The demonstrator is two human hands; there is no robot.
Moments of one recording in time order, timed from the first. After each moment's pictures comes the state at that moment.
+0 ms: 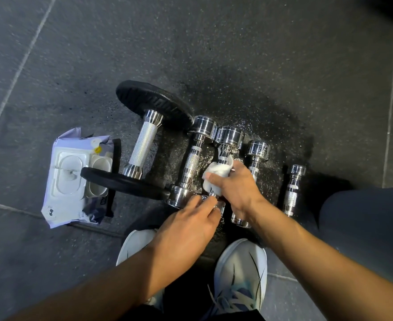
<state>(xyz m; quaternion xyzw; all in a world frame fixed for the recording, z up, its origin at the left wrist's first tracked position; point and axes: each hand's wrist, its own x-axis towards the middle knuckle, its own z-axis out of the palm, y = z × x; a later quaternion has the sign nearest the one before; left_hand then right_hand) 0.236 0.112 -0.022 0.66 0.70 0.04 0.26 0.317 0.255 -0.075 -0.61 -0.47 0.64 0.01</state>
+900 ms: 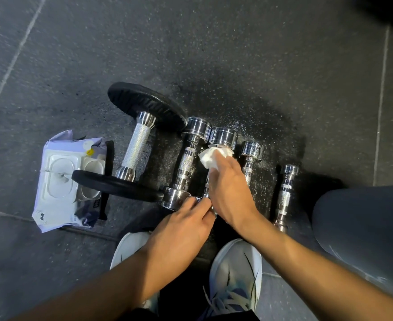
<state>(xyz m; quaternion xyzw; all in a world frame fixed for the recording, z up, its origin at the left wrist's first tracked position) 0.236 0.113 -0.023 0.66 0.70 0.05 0.27 0.310 0.240 -0.043 -0.53 -0.75 0.40 0.01</state>
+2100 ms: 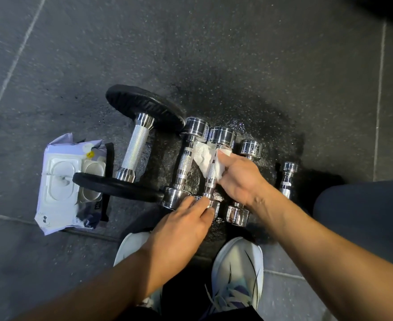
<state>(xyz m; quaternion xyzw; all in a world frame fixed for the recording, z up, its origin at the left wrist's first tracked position) 0.234 0.110 -0.028 0.66 0.69 0.04 0.28 0.313 0.285 -0.060 -0.55 -0.20 0.80 0.11</state>
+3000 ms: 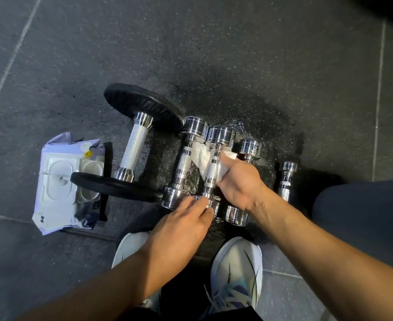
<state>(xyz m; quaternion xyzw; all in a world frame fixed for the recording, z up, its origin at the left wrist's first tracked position) 0.234 0.110 -0.026 0.66 0.70 0.05 0.27 0.315 0.278 -0.063 -0.59 -0.19 0.77 0.11</state>
